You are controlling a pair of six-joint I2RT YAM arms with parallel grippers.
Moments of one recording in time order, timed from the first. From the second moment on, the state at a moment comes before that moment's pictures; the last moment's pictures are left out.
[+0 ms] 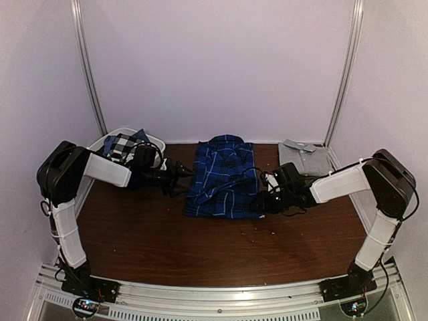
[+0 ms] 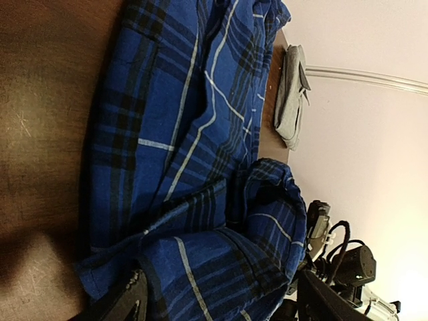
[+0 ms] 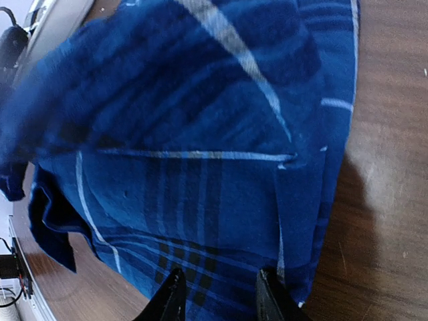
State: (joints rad) left arm -0.43 1.96 1.04 0.34 0.68 -1.14; right arm 0.59 1.75 0.86 0.10 -0.26 0.57
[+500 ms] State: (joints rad) left arm -0.43 1.96 1.04 0.26 0.68 -1.01; right arm 0.69 1.67 0.95 -0.07 -0.11 0.52
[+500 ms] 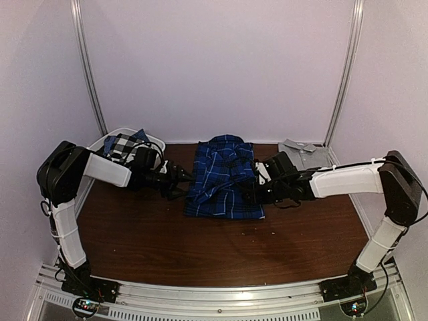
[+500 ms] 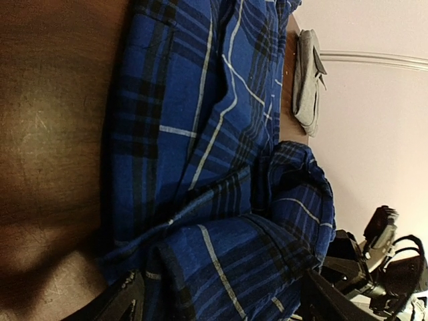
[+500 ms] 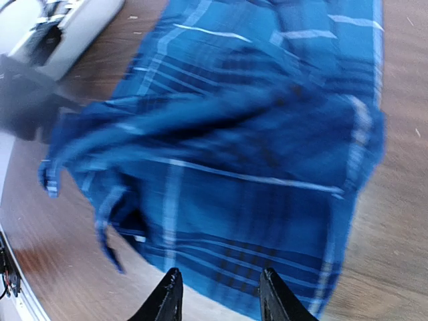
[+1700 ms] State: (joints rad) left arm -0.43 1.84 1.06 0.15 0.69 -0.91; right arm 0.76 2.16 1.65 -0.22 -0.11 0.39
